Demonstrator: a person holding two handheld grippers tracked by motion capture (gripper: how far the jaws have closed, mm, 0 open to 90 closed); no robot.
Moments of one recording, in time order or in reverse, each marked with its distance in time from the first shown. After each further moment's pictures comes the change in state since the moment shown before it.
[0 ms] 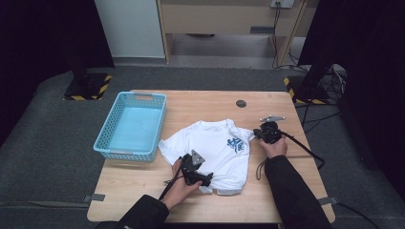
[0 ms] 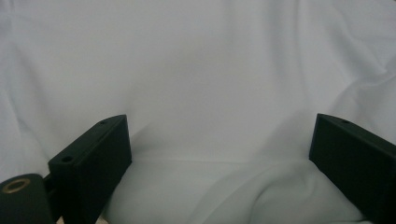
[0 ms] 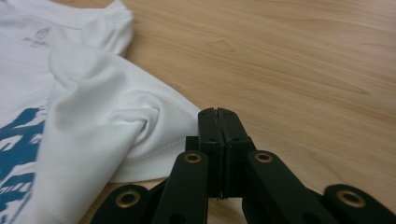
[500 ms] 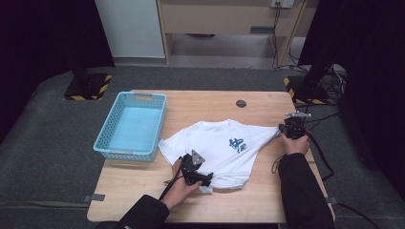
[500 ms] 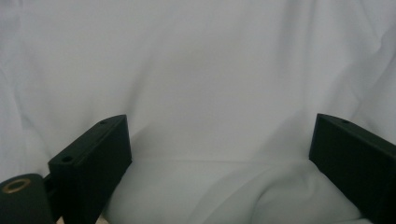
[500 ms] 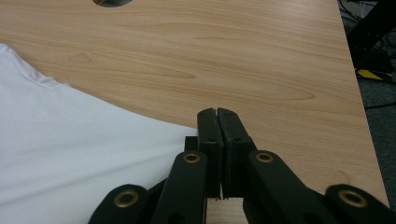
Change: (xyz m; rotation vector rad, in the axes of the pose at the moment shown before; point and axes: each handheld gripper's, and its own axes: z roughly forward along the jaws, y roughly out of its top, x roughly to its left) left arm 0.000 0.000 0.000 0.000 0.004 -0.003; right arm -0.063 -0.004 -0.037 -0.018 -0.220 0.135
